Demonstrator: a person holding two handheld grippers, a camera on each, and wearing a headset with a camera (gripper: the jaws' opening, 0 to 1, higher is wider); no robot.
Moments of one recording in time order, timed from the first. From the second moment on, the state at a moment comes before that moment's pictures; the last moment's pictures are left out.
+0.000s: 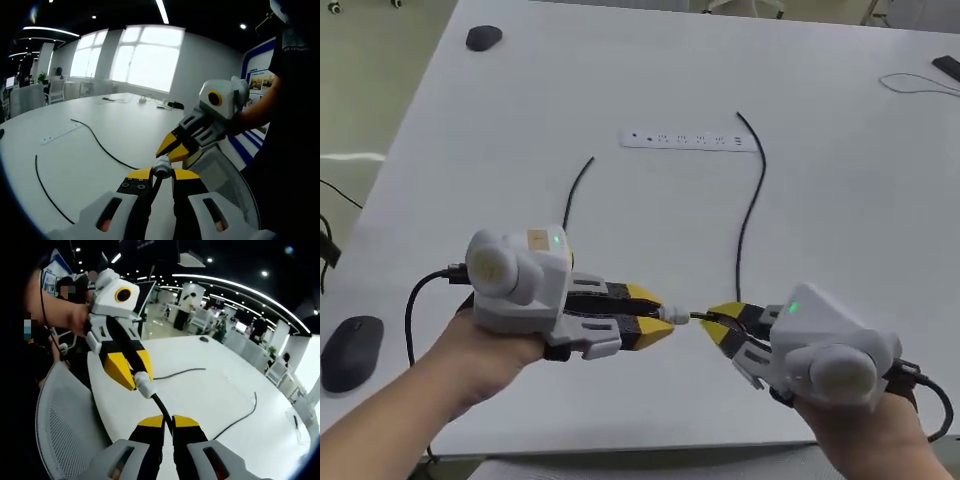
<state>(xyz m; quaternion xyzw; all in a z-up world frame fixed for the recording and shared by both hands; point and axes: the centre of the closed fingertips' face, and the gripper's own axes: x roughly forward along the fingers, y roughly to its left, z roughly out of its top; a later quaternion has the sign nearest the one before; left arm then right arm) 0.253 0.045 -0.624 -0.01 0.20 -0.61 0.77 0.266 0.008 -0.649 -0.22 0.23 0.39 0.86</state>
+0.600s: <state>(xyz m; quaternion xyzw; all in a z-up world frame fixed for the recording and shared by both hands) 0.257 0.044 -0.622 -0.03 0.20 -0.60 0.77 0.280 -0.042 -0.684 -0.07 0.33 0.29 0.90</state>
